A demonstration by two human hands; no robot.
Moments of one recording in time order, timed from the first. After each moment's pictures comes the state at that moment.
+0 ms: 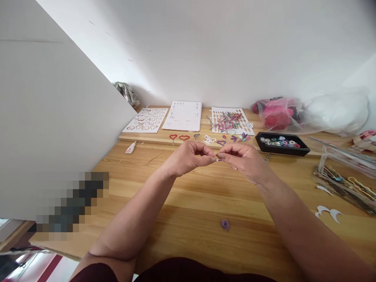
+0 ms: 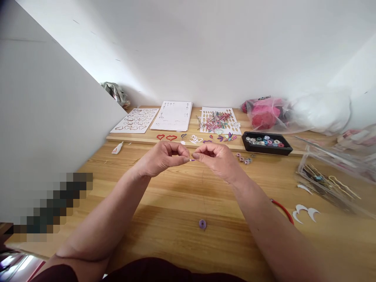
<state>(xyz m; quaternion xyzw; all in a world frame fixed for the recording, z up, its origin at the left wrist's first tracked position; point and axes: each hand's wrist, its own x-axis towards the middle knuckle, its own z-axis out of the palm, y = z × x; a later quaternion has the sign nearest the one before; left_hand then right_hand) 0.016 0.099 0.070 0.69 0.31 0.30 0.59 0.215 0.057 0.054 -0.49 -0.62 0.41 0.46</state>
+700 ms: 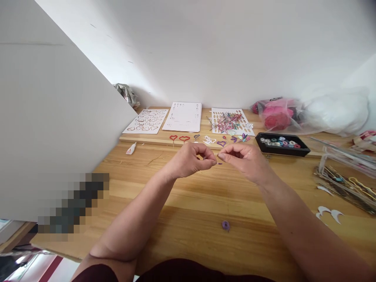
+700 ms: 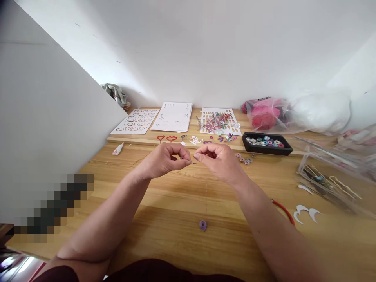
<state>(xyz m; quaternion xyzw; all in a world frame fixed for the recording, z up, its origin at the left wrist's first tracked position) 0.015 0.098 0.066 0.75 0.31 0.30 0.50 0.216 0.053 0.057 -0.53 -0.65 0.33 0.44</state>
